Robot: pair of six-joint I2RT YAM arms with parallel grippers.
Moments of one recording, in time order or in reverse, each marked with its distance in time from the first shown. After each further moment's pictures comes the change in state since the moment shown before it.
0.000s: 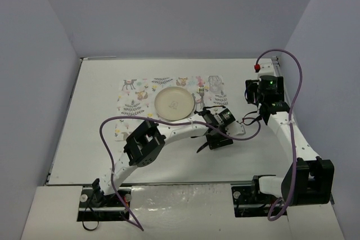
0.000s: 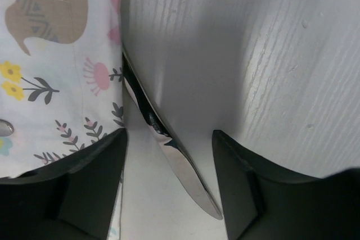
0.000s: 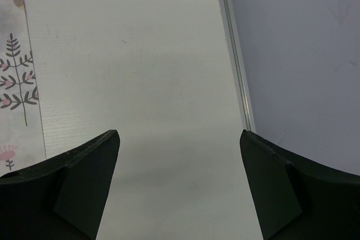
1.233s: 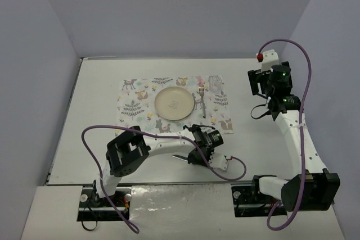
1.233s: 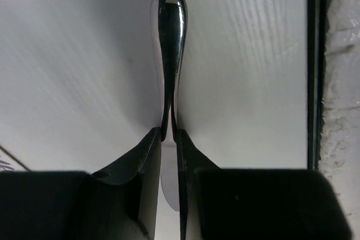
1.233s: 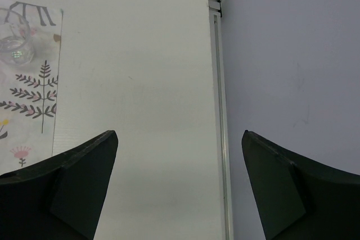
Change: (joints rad) left arm -0.090 -0.255 -0.400 -0.095 0.107 0.395; right arm -0.031 -0.053 0.184 -0.104 -0.153 -0.163
